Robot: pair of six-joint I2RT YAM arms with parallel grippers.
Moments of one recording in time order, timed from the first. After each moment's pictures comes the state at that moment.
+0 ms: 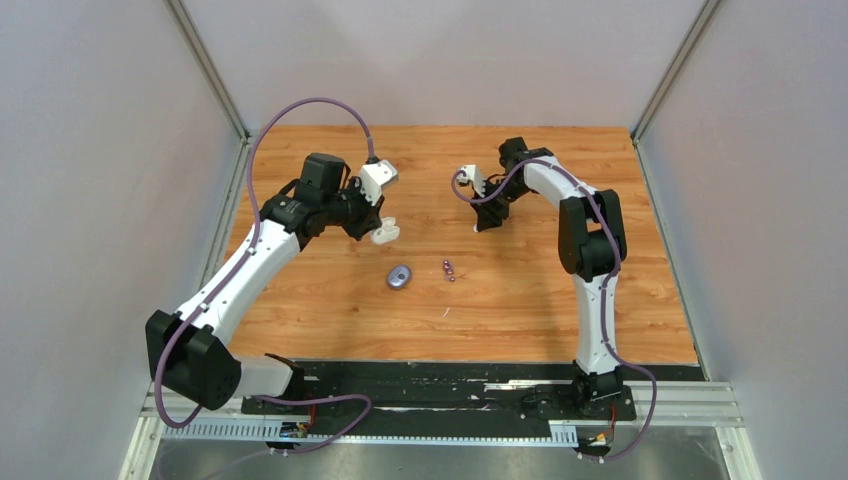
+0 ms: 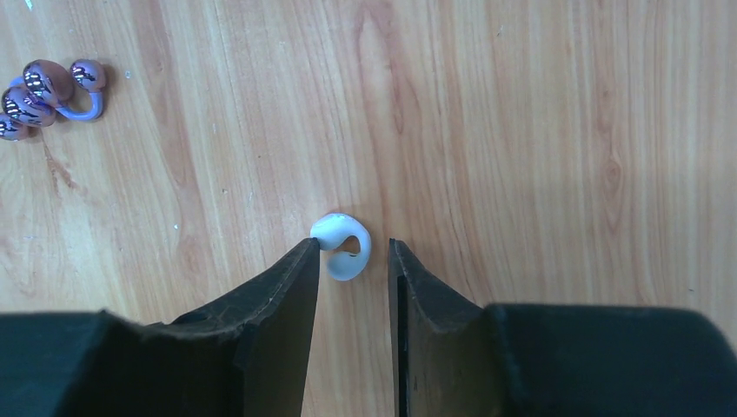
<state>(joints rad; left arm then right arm) -0.40 1.32 1.20 -0.62 0.36 0.35 0.25 2.27 1.83 -0.89 -0.66 -1.07</state>
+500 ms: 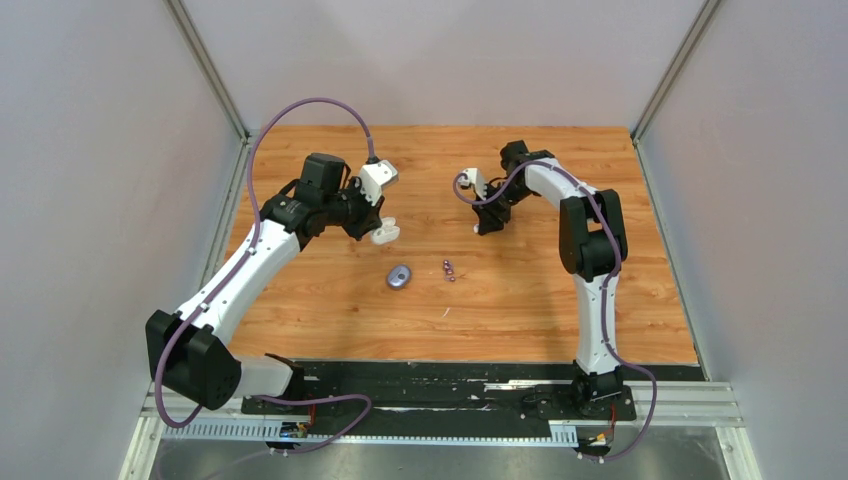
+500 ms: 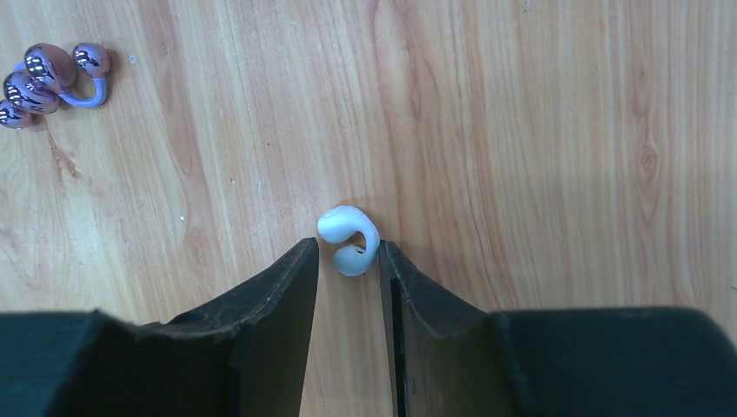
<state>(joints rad) -0.40 1.32 1.20 -0.62 0.36 0.35 0.25 2.27 1.80 -0.91 -0.67 -1.07</state>
